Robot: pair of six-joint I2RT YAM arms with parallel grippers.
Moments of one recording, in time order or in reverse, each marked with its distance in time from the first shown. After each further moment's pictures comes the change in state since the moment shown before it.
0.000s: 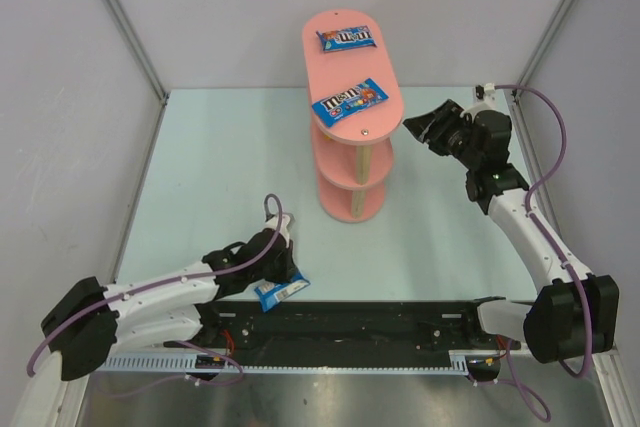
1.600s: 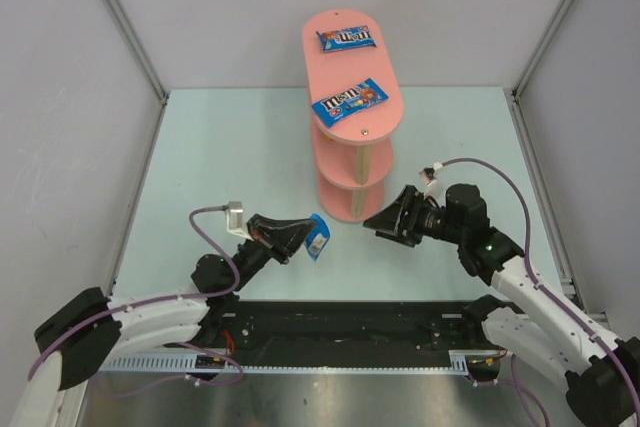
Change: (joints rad) left arm -0.002 -0.135 -0.309 1.490 0.081 -0.045; right arm 0.311 -0.414 -0.406 -0.217 -0.249 0.230
